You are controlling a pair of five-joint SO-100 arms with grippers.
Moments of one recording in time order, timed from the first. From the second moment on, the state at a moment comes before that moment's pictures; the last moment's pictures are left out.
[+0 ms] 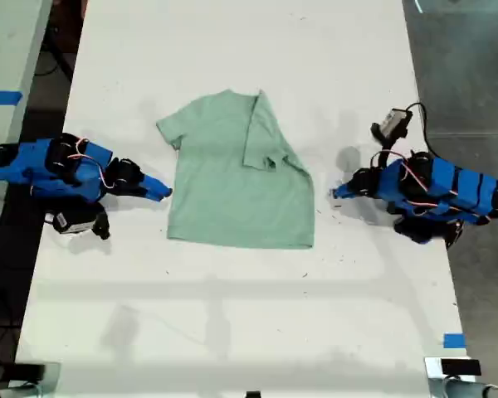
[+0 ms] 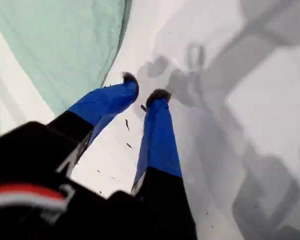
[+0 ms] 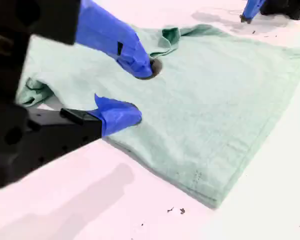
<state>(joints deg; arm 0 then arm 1) -2.2 206.1 183.8 61.2 -6.2 19.3 200.6 173.8 80.7 -14.9</state>
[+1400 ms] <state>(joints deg) -55.2 122.7 119.4 69.4 29.0 15.2 200.6 174.0 80.6 -14.1</state>
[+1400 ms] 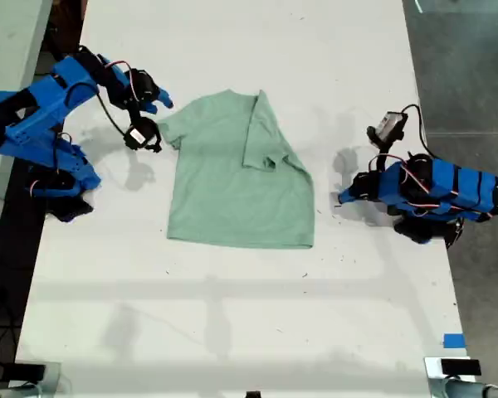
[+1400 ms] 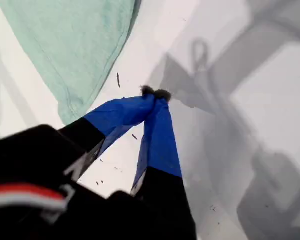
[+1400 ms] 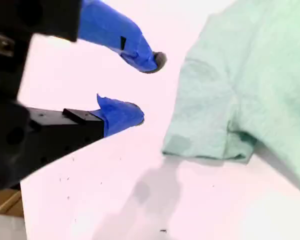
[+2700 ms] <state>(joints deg) -53.3 89.4 100.4 73.8 31.3 15.2 200.6 174.0 80.6 -14.9</state>
